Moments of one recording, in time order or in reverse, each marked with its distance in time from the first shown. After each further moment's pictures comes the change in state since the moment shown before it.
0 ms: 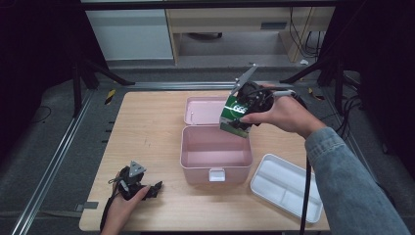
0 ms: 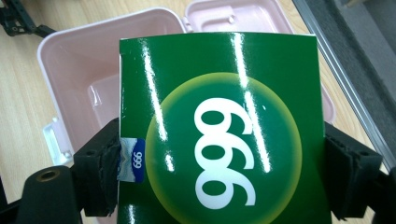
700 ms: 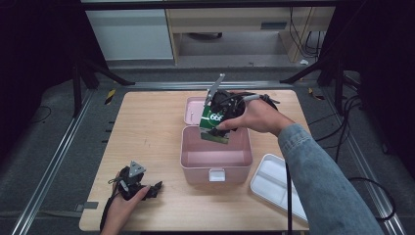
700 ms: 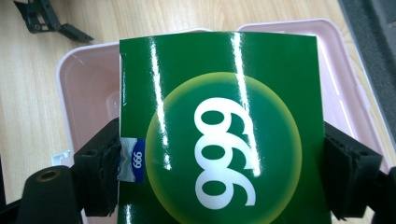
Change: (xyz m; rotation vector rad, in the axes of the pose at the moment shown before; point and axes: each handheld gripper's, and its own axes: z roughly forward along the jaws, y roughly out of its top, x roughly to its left) left arm 0.000 0.000 0.000 -0.001 -0.003 0.002; right arm 0.020 0.037 0.051 0.038 0.098 -0.130
